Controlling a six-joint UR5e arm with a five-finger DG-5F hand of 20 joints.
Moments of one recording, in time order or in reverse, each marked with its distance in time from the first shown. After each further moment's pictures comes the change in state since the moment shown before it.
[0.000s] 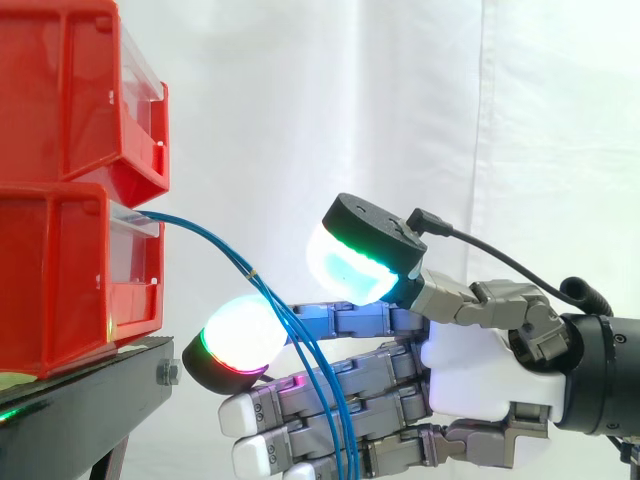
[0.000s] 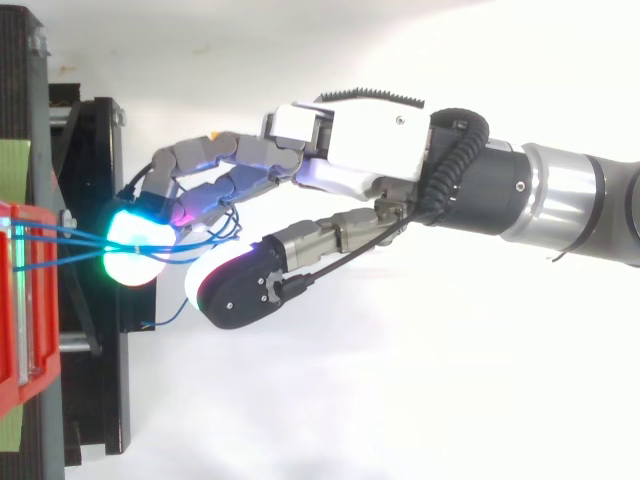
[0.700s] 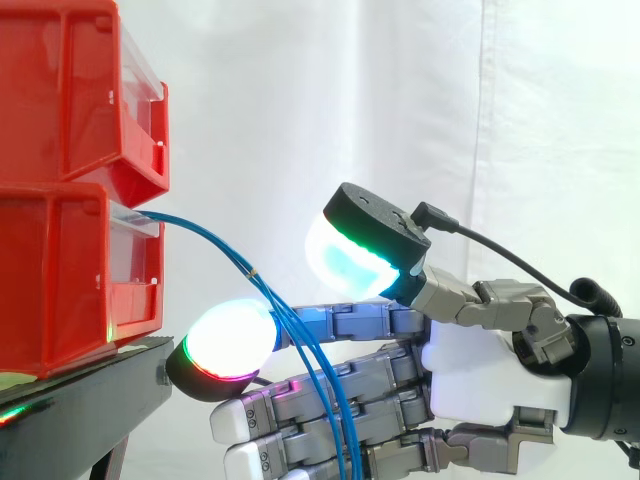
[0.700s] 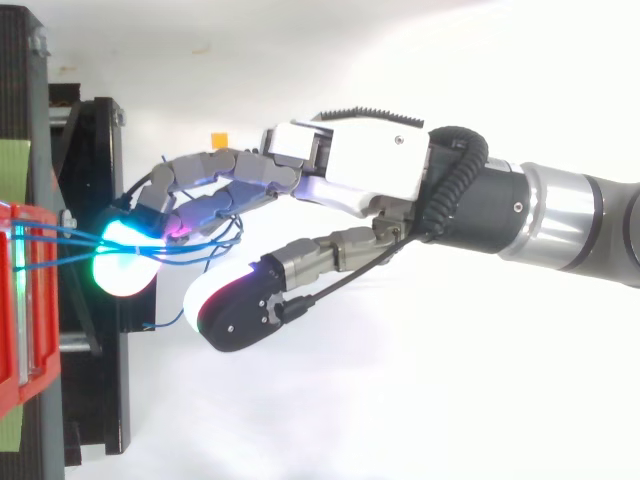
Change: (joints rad) arm 0.023 0.000 0.000 0.000 0.041 -0.017
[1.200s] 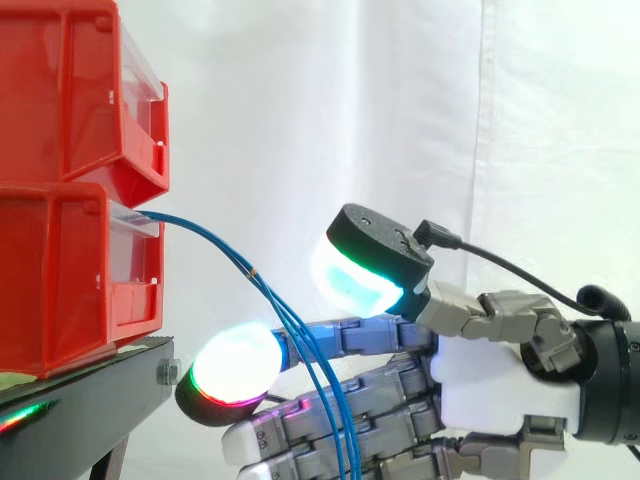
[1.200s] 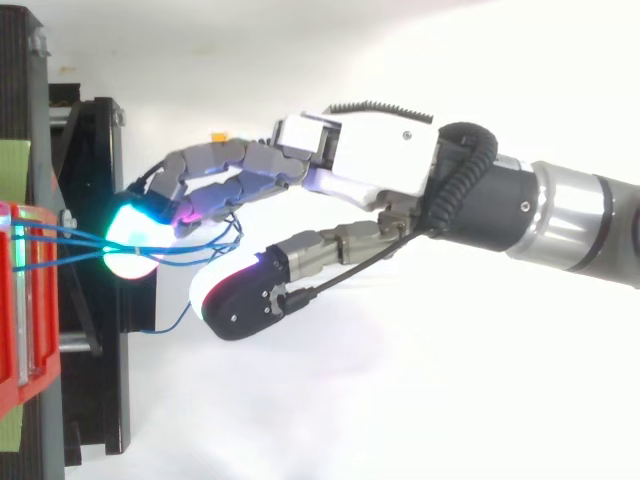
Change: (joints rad) arm 0.007 0.007 -0.007 -0.036 0.033 -0.020
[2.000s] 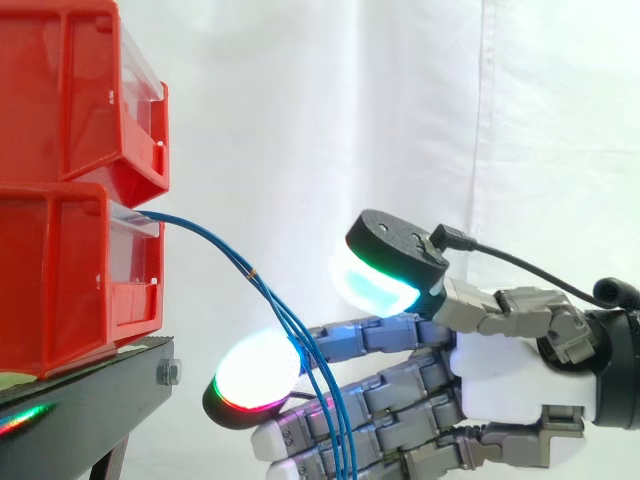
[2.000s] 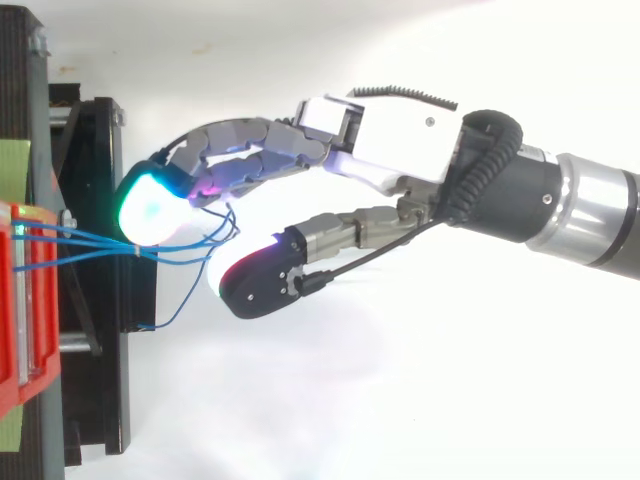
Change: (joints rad) arm -0.001 0.034 -0.025 -0.047 0.049 -0.047
